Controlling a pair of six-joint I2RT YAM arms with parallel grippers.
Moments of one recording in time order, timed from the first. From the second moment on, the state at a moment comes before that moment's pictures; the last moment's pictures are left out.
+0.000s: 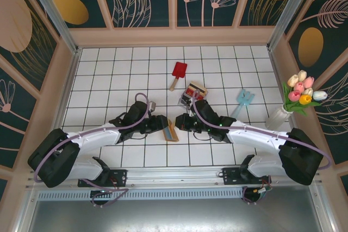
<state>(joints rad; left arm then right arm) -0.72 1.32 0.50 0.08 0.32 -0.97 0.90 1.25 0.61 -0.02 -0.17 0.98</state>
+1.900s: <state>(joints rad) -0.72 1.32 0.49 0.02 0.23 -0.92 0.80 1.28 0.49 -0.19 -0.02 1.05</state>
